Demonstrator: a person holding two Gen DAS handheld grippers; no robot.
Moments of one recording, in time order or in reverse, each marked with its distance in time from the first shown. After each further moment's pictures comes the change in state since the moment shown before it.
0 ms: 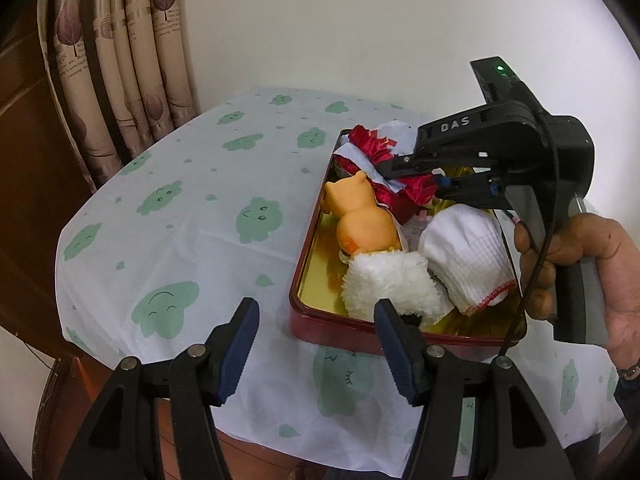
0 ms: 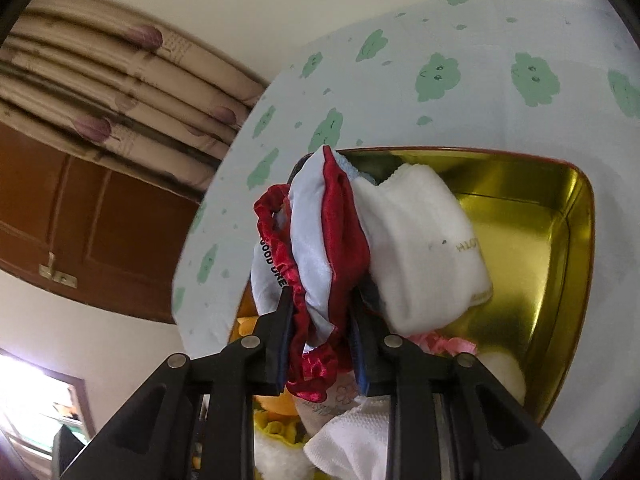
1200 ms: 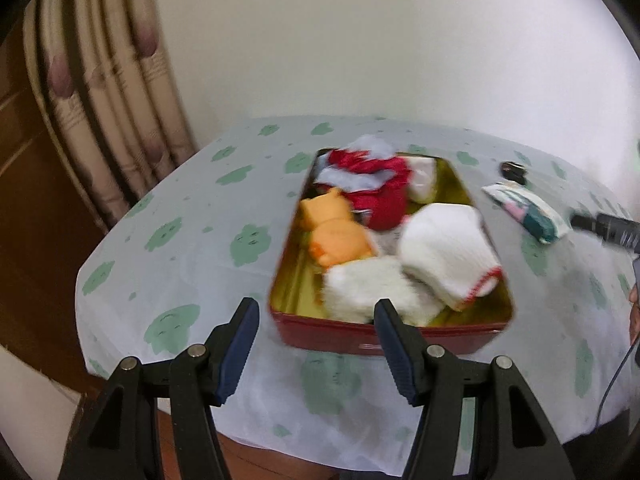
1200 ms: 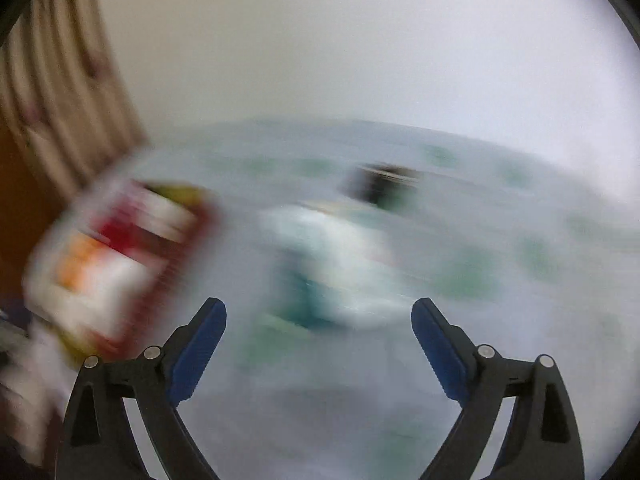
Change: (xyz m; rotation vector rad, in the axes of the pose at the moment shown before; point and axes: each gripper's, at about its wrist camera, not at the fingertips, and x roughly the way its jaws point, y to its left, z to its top) left arm -0.020 -0.035 -0.009 0.151 -0.096 0.057; right arm -0.207 -0.141 -0.139 -0.146 -0.385 -0.762
